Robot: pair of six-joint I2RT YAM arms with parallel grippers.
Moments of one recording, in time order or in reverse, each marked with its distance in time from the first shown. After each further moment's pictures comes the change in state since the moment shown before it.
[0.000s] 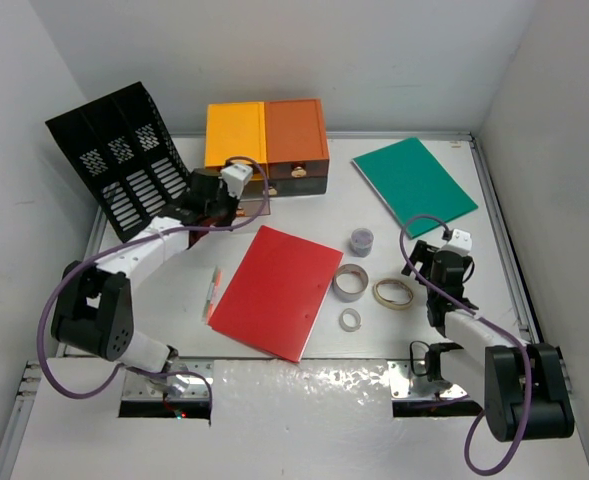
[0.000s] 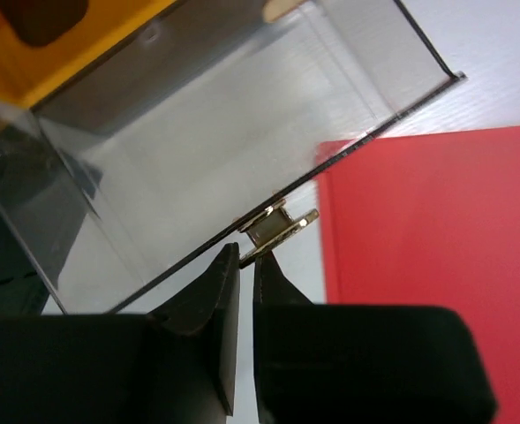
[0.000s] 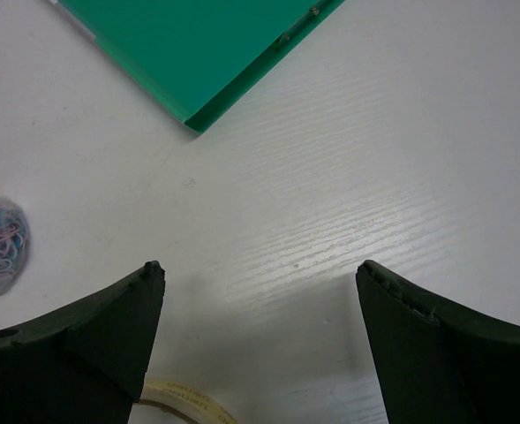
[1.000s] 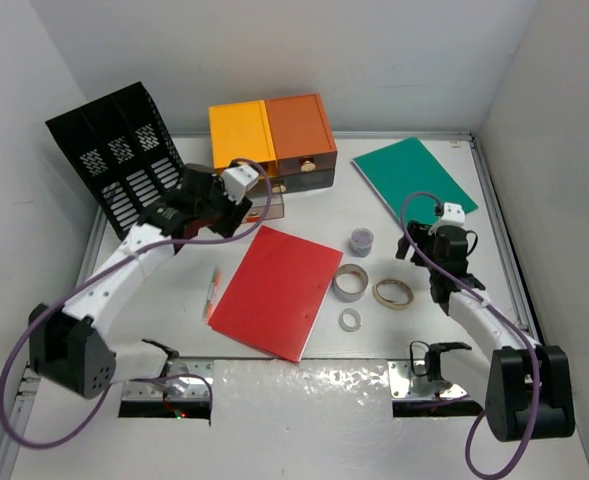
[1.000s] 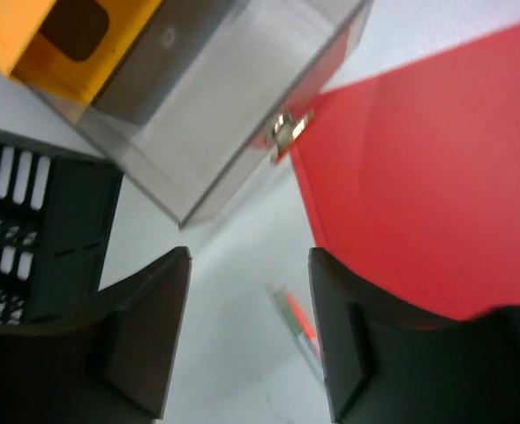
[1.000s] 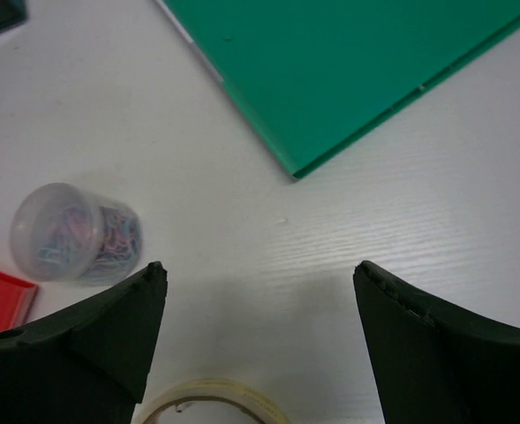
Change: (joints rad) left arm -0.073 -0.148 0.130 -0.305 0.043 0.140; right arm 0.007 0.000 0.209 -0.219 -0.162 -0.051
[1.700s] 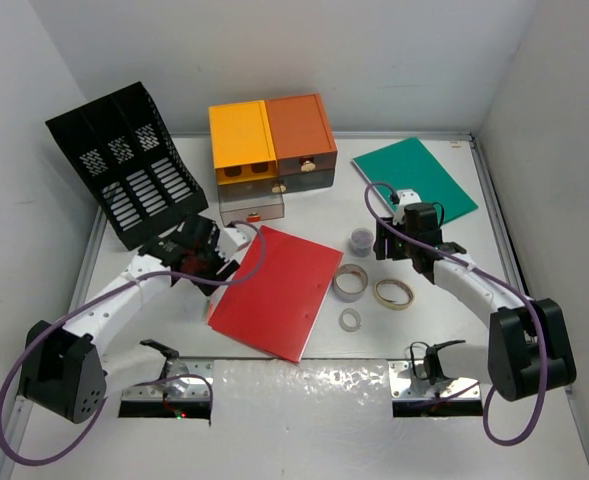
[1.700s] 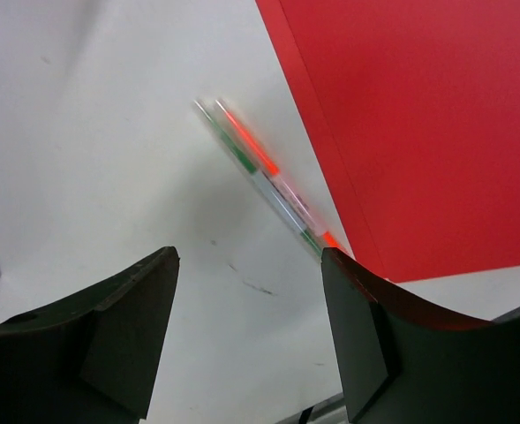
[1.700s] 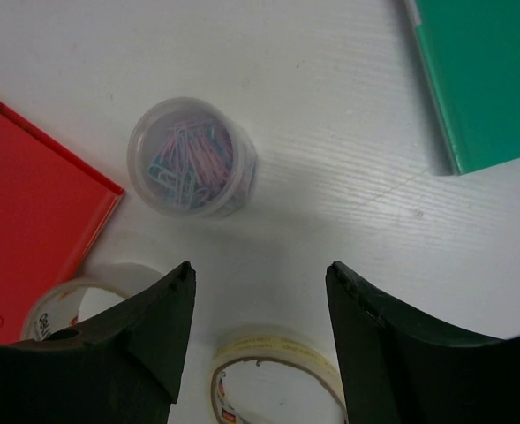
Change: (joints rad) left arm 0.000 -0.172 -0.315 -0.214 -0.066 0.158; right arm 0.189 0.222 0.293 -0.303 -0.110 -0.118
